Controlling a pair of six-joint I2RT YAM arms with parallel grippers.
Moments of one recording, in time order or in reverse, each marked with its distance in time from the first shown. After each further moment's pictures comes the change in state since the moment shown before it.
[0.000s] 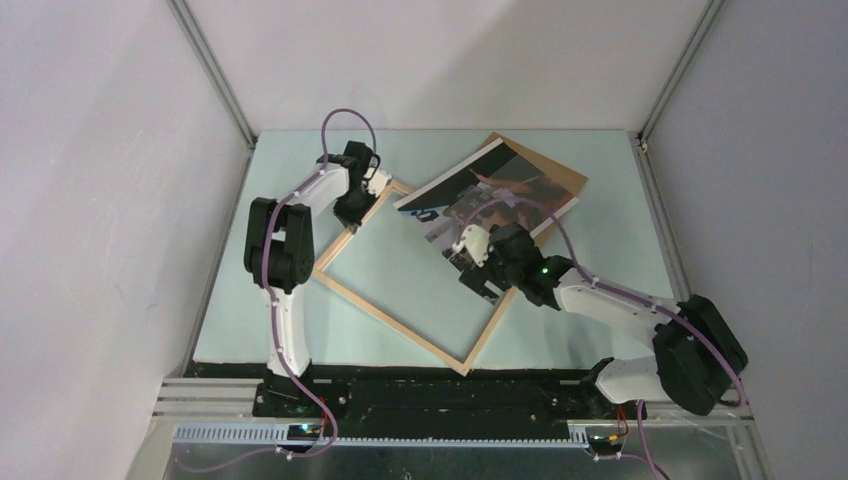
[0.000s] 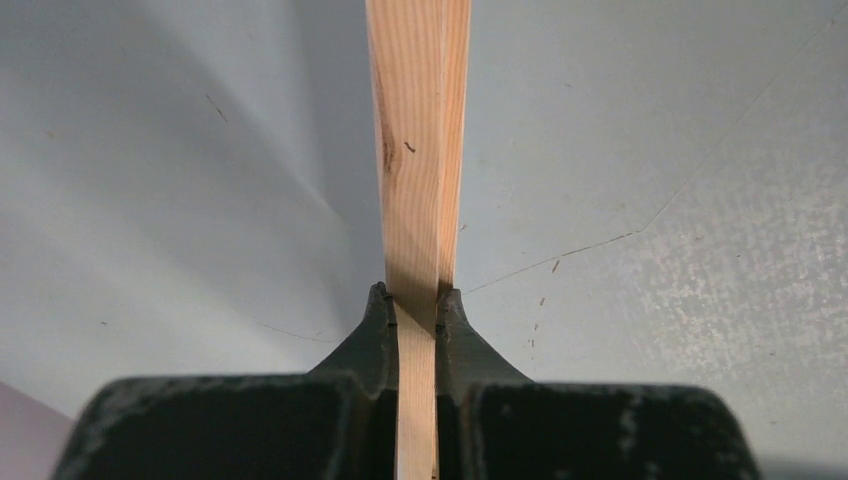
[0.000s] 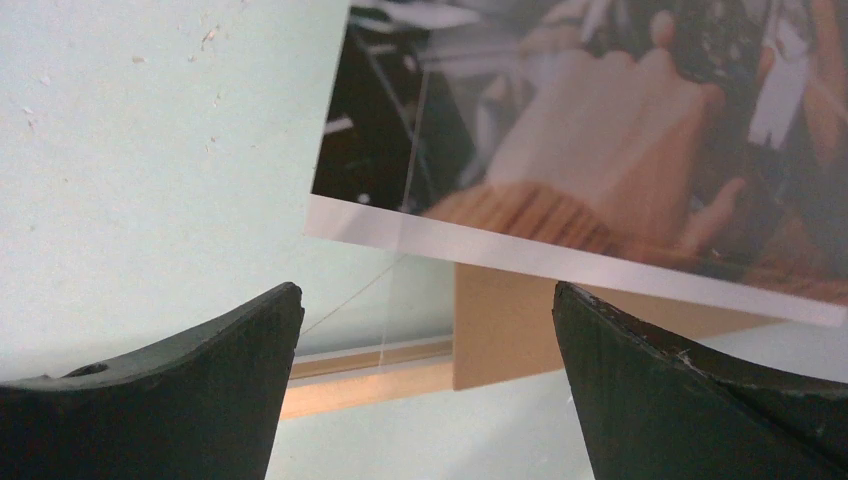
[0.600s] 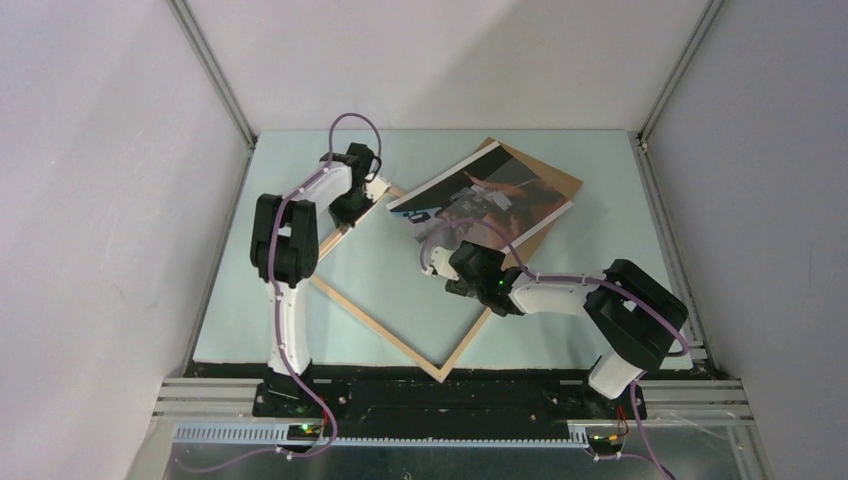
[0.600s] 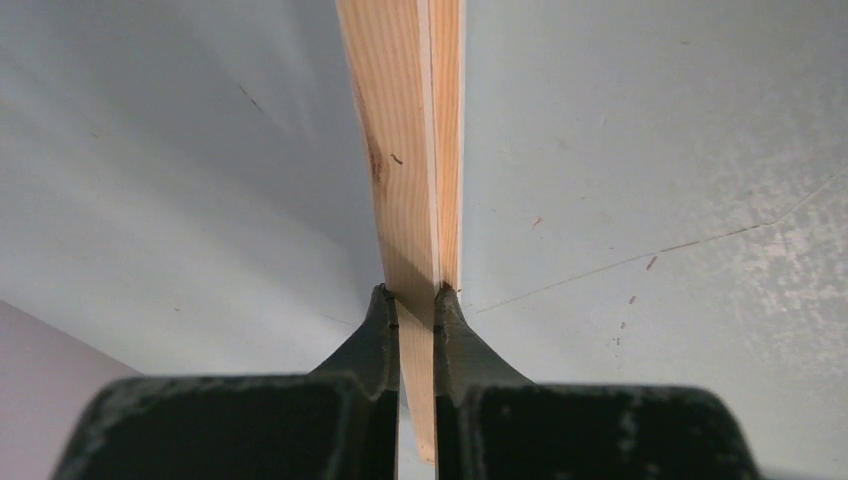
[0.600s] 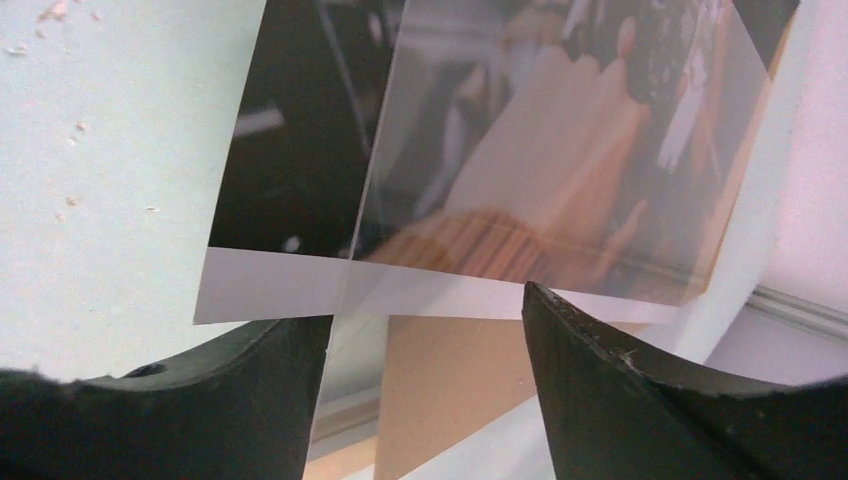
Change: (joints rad) left arm 0.003 0.068 0.061 -0.068 -0.106 0.122; right arm 0.196 0.332 0.028 0.206 0.397 -0.189
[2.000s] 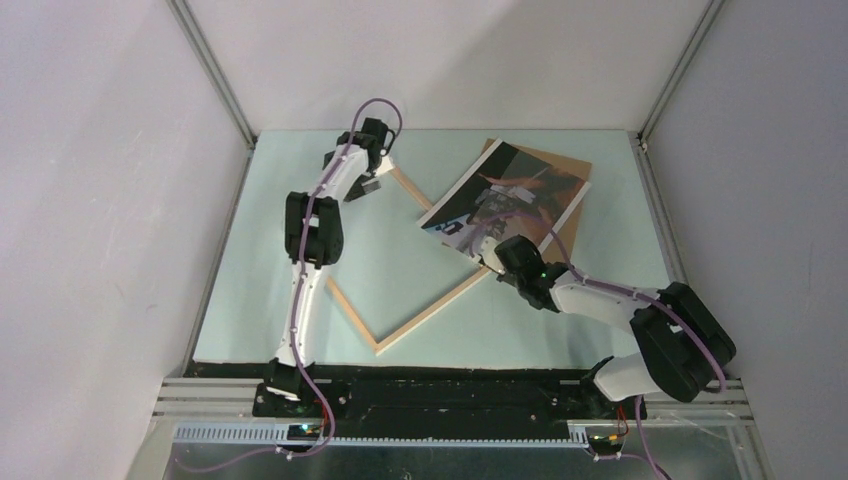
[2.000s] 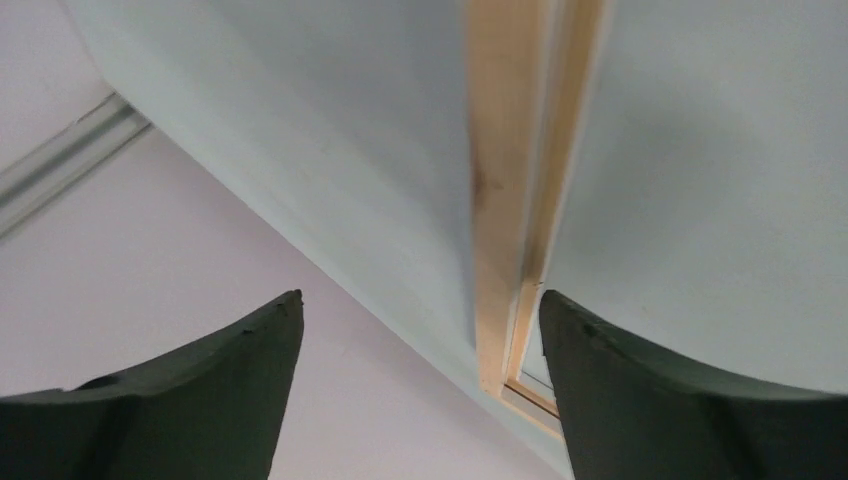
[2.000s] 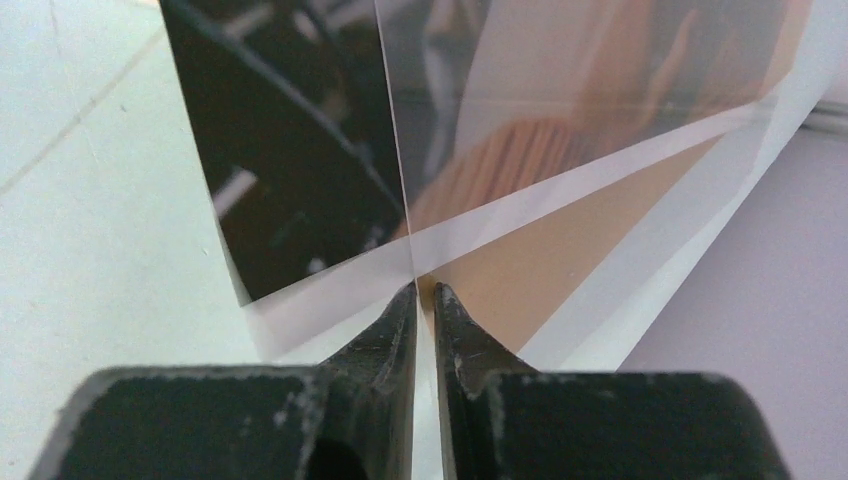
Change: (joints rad) left arm -0.010 0.412 0.644 -0.075 -0.386 0.361; right arm -0.212 -0.202 -0.124 -0.178 0.034 0.008
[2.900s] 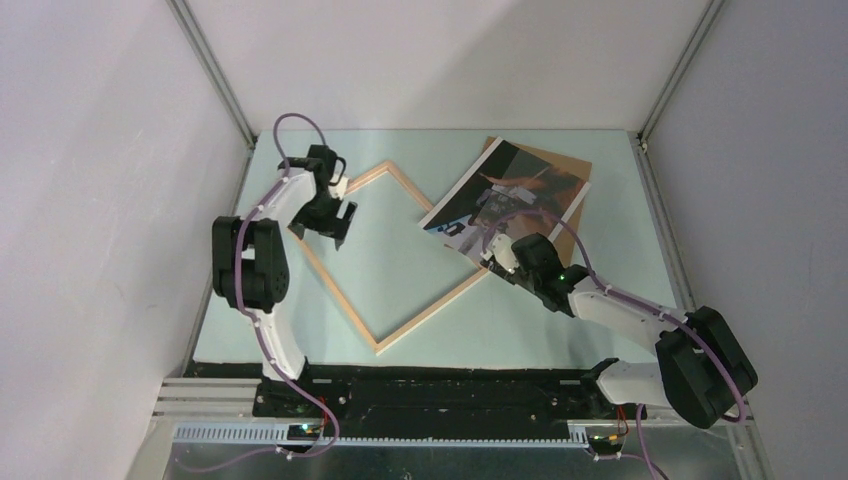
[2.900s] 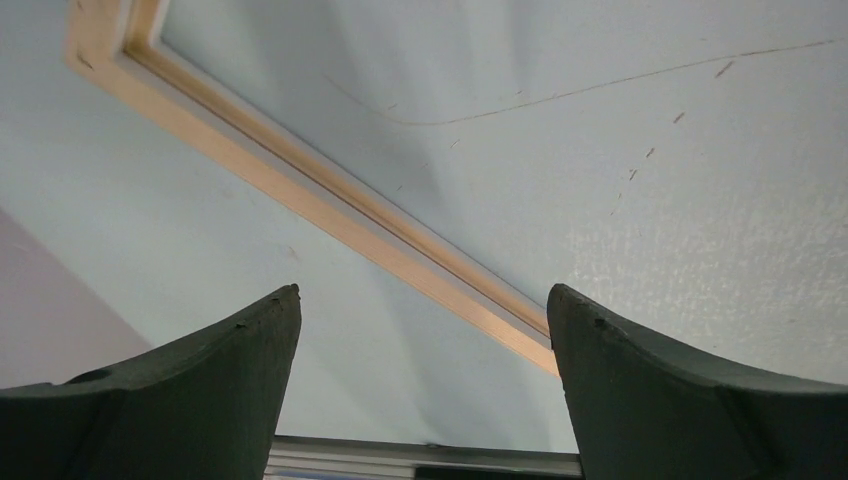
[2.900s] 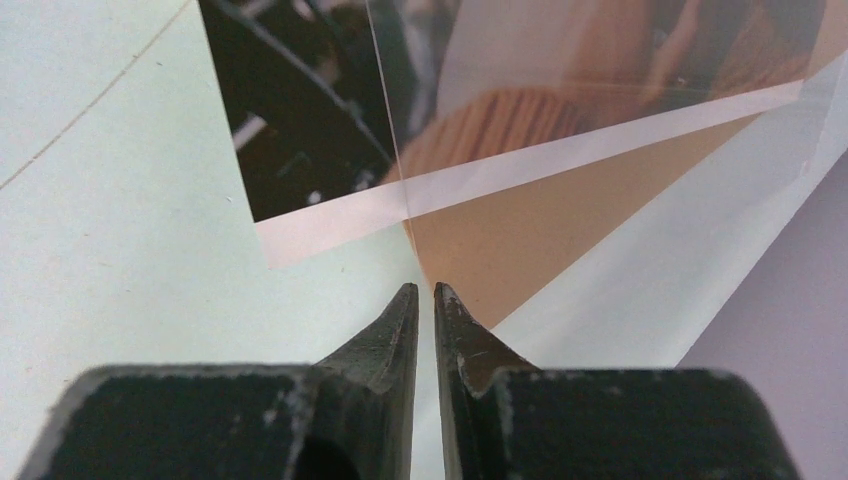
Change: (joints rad) left arm 0.110 -0.688 -0.843 0.013 0.408 -0.655; right arm -0.081 -0.163 -0.045 -0.077 -0.148 0.037
